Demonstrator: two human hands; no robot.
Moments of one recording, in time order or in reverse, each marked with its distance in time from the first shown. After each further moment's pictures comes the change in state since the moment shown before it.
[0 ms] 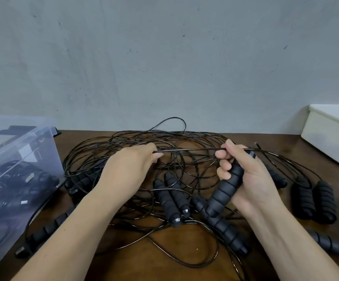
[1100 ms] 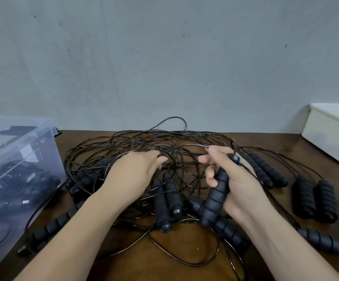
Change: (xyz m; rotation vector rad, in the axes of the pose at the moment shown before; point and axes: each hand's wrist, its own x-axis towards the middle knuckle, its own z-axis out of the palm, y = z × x) left_hand 0.001 0.005 0.005 -0.013 -0.142 -0.045; right_hand -0.008 0.017 0.011 -0.108 -0.032 0.033
